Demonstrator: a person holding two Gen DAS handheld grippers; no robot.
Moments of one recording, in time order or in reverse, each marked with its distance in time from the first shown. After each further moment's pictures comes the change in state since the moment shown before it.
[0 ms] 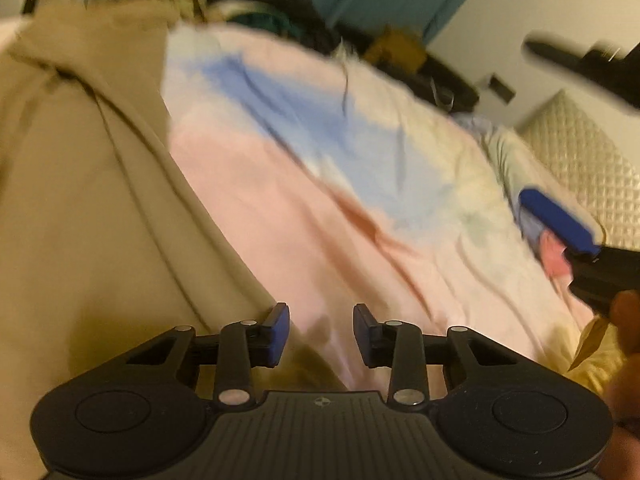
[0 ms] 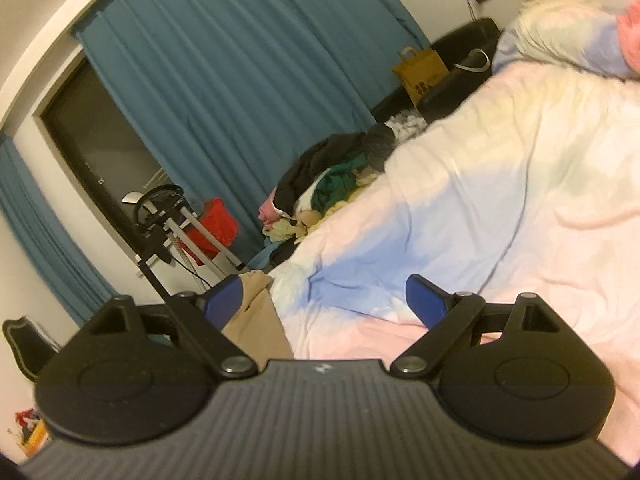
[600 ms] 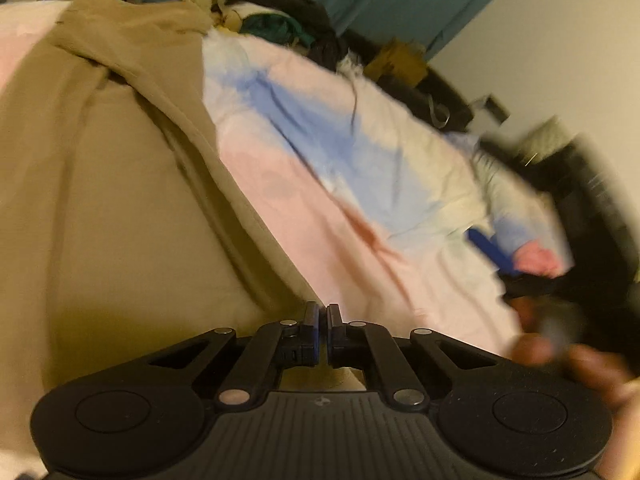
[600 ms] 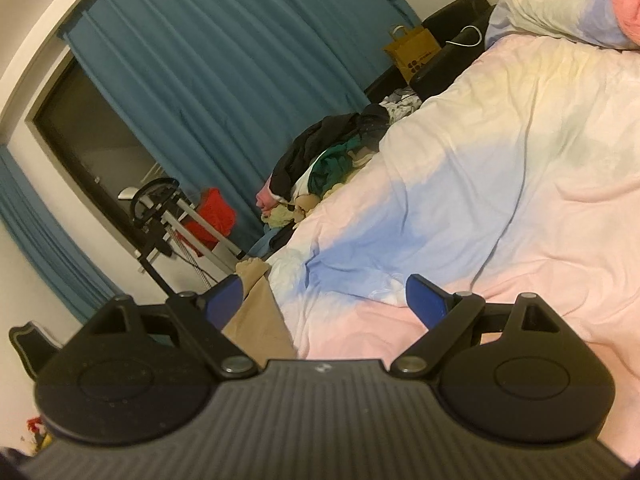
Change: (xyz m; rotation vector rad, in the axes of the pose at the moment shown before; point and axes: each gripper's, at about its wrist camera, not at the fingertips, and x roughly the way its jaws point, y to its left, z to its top) left arm -0.105 0.049 0.005 -0.111 -0.055 -0.120; right arm 0.011 -0.003 -0.004 0.022 0.054 0.009
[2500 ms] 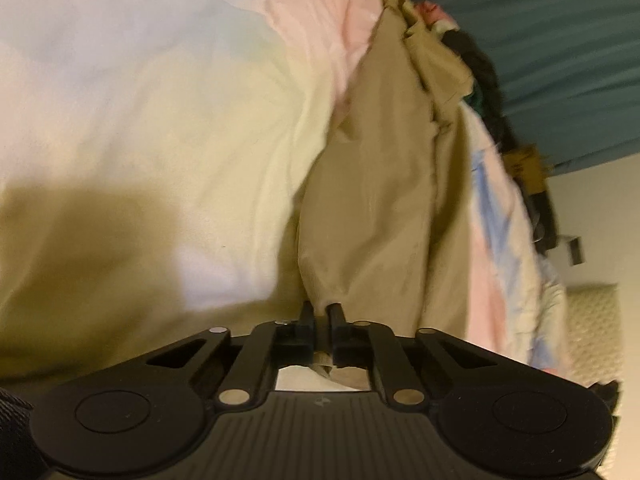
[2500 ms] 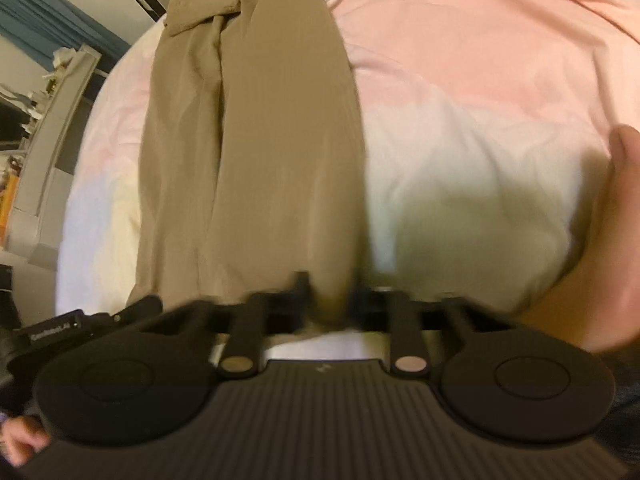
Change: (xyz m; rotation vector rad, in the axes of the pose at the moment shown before) left arm -0.123 0.228 -0.043 -0.532 -0.062 0.081; right arm 0.013 0.075 -0.146 -0.180 0.835 -0.114
